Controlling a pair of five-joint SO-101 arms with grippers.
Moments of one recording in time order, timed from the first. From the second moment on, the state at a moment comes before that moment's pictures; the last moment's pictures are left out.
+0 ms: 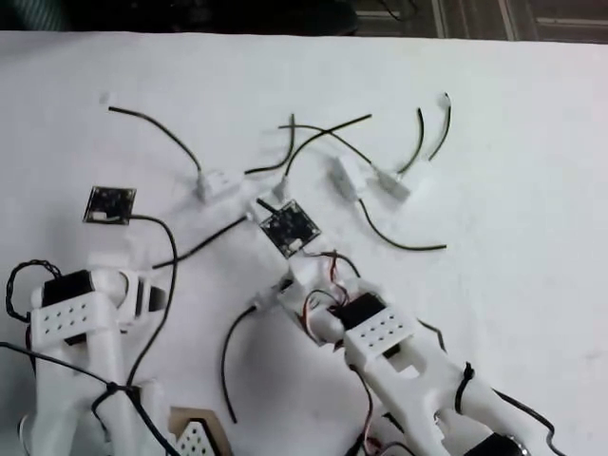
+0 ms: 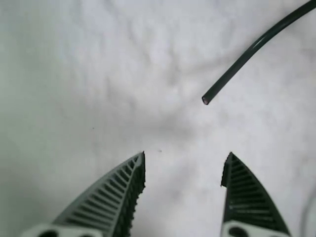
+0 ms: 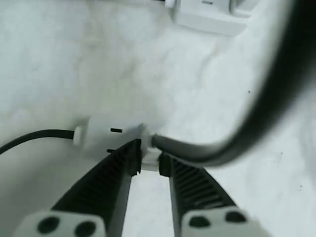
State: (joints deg) left arm -24.8 -40.7 64.7 60.5 -21.0; right arm -35.1 -32.3 68.7 30.2 8.7
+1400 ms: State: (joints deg) left arm -20.9 -42.8 65.7 59.7 -21.8; right arm -20.5 -87.4 76.8 59.5 8.7
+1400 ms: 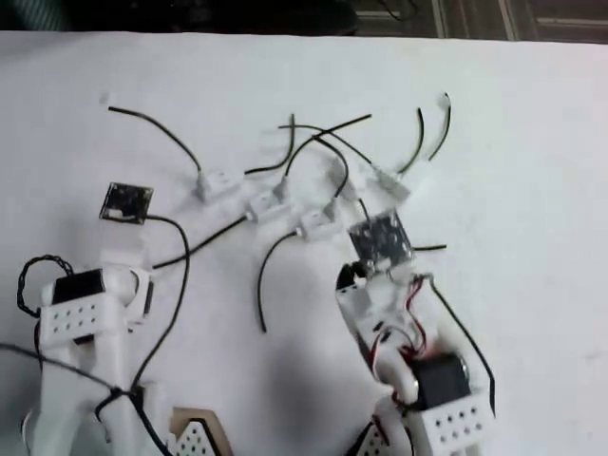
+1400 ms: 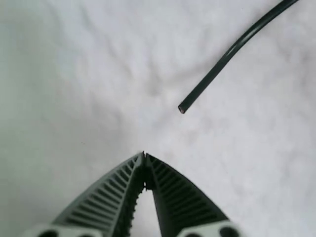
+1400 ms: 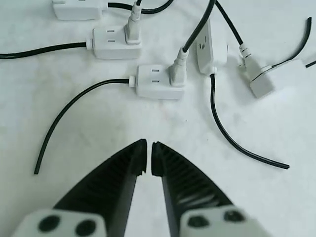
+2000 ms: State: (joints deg) left arm -14.2 -101.7 89.8 65.8 -18.7; right arm -25.3 -100.8 89.8 59.5 8.7
